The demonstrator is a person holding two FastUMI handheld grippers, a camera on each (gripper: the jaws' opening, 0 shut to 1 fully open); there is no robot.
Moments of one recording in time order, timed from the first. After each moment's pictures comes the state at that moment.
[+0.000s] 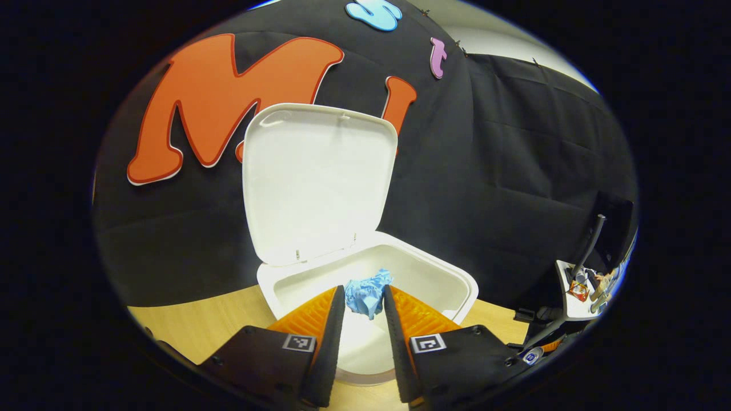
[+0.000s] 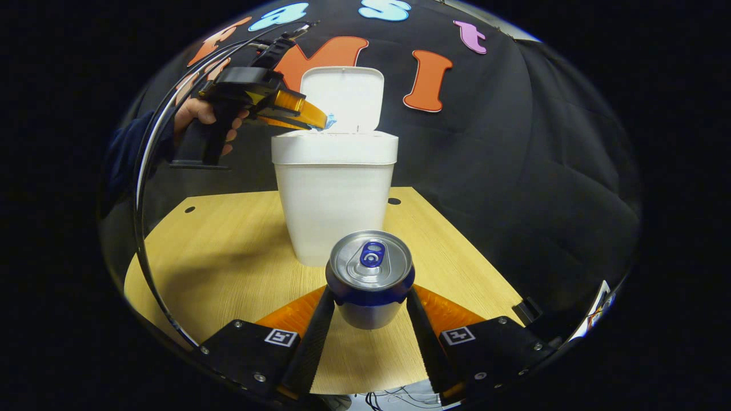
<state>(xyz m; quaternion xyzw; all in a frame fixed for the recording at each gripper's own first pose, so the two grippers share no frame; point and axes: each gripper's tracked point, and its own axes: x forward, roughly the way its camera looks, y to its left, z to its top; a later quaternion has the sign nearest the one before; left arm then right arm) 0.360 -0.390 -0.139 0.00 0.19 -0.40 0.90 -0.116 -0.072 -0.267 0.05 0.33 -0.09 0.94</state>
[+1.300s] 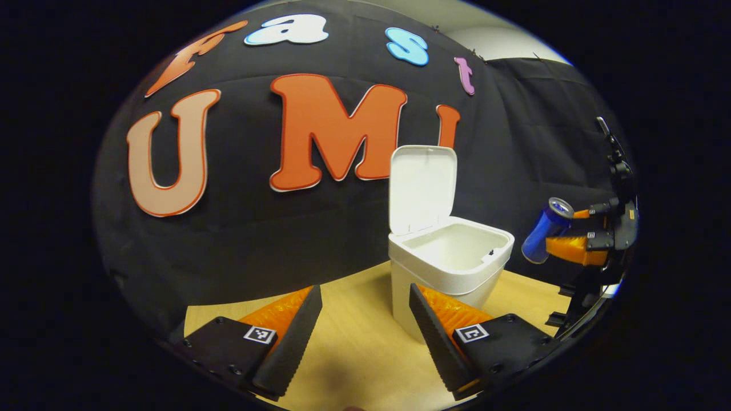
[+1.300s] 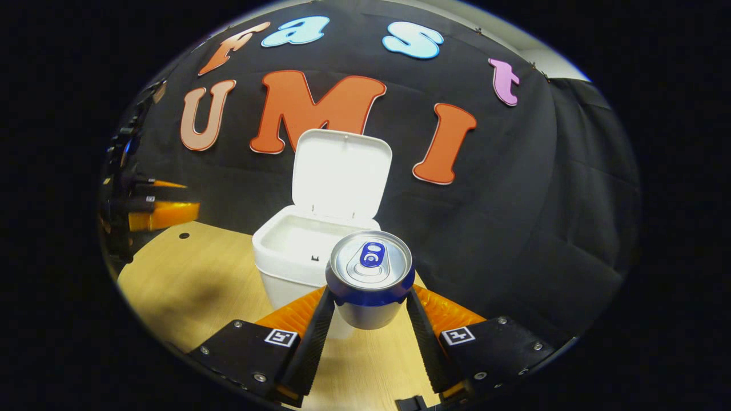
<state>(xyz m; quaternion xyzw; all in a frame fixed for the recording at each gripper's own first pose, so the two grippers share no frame) 0.301 -0.160 -0.129 0.04 0.14 -0.24 0.96 0.017 -0.126 -0.133 -0.03 0.22 -0.06 0.97</state>
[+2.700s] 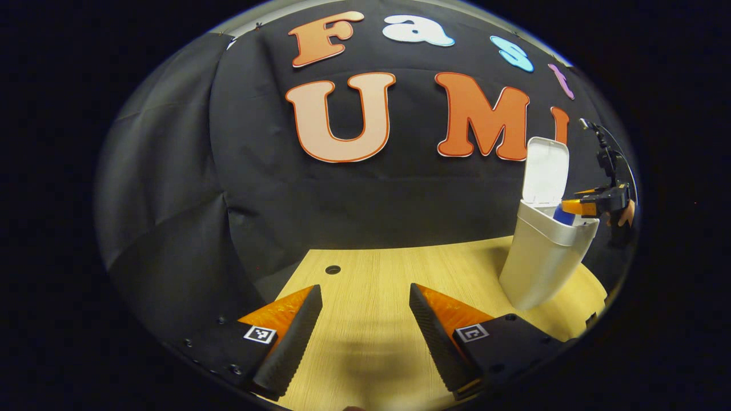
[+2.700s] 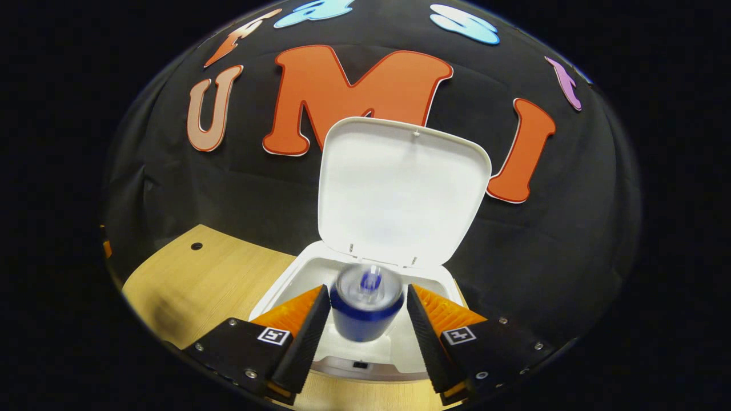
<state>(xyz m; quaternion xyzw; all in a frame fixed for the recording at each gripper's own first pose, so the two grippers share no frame) 0.188 0.059 -0.162 0.02 0.19 0.06 0.98 0.154 -0.060 -0.155 -0.01 0.24 0.04 0.97</state>
